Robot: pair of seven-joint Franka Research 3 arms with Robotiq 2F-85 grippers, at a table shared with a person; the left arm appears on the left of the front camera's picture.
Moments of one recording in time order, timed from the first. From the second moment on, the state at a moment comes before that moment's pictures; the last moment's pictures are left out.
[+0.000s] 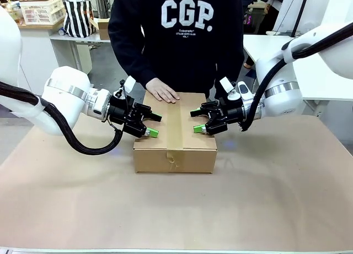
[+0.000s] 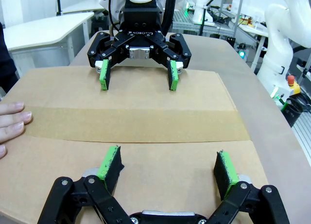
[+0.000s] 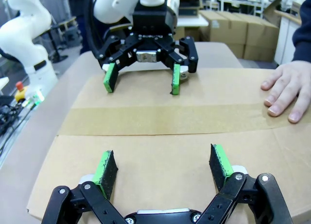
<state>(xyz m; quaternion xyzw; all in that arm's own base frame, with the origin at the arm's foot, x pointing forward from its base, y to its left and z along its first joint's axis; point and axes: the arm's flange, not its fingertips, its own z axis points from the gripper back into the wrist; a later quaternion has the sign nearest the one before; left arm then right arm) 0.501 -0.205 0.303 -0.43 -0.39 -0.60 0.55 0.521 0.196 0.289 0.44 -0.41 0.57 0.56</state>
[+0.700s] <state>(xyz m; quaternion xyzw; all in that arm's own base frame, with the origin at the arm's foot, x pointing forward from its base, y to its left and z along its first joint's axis) 0.501 -0.206 0.303 -0.43 -0.39 -0.60 0.55 0.521 0.196 0.289 0.44 -0.41 0.57 0.56</state>
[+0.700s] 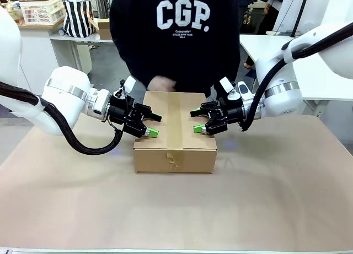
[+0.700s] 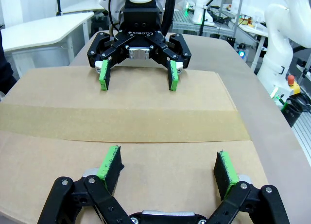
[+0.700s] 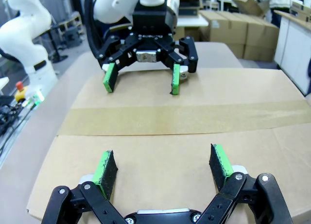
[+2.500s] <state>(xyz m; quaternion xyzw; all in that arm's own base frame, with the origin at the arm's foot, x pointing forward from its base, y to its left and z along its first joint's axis) 0.473 -0.181 0.410 -0.52 -0.32 -0.55 0.57 0.490 0.154 0.376 0.47 -0.36 0.47 0.65</state>
